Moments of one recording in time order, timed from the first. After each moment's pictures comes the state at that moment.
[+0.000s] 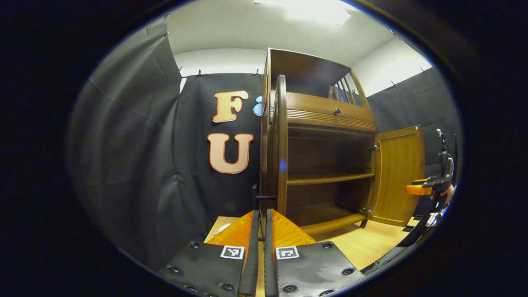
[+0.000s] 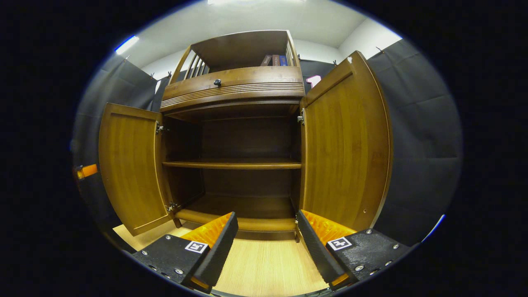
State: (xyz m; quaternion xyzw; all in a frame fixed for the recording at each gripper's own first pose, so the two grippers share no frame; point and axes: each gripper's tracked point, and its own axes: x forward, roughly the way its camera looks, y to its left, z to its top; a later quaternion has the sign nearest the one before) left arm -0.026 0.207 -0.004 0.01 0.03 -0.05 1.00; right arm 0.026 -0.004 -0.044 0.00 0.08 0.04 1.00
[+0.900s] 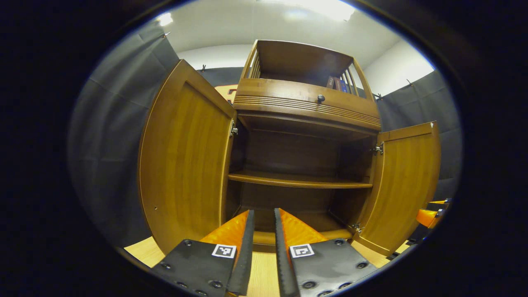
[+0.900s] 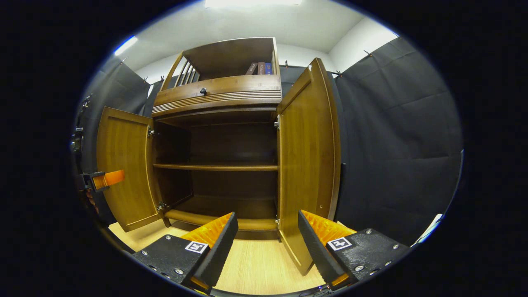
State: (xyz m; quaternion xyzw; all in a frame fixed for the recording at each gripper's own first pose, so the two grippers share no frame) left arm 0.029 0.019 -0.046 -0.02 0.05 0.01 1.00; right arm -0.019 -0.058 -0.037 0.00 0.06 0.01 1.00
